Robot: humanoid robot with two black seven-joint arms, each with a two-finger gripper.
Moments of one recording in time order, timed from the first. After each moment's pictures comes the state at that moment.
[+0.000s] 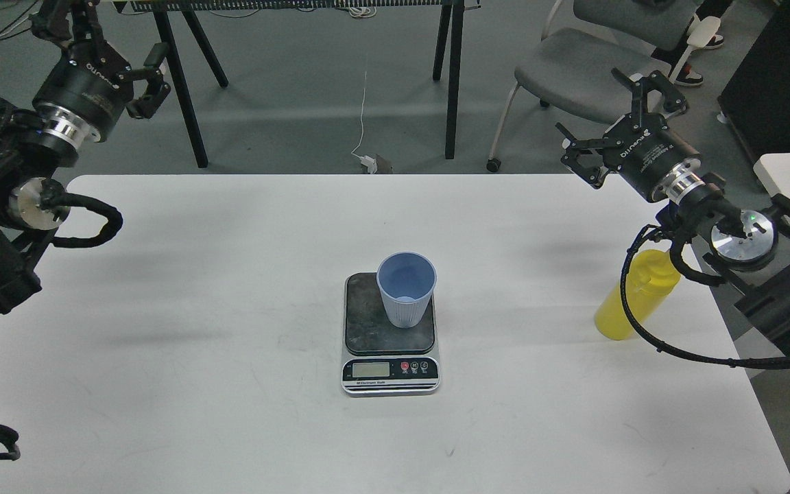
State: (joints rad) left arm -0.95 0.45 -0.58 -0.55 0.16 -0.49 -0.49; right arm 0.84 -0.43 0.57 0.73 0.42 0.49 0.04
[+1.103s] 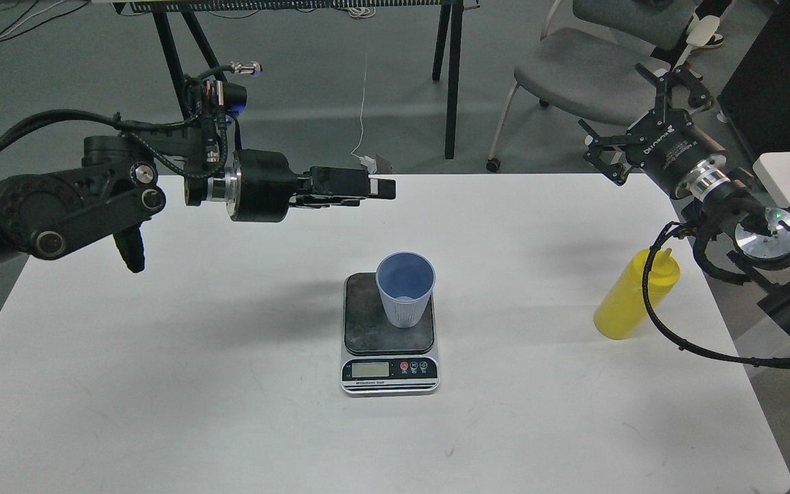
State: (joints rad) left arm -1.20 0.49 -0.07 -1.07 1.12 -0.46 -0.49; right arm 0.83 -0.48 0.58 0.73 0.41 0.49 0.04
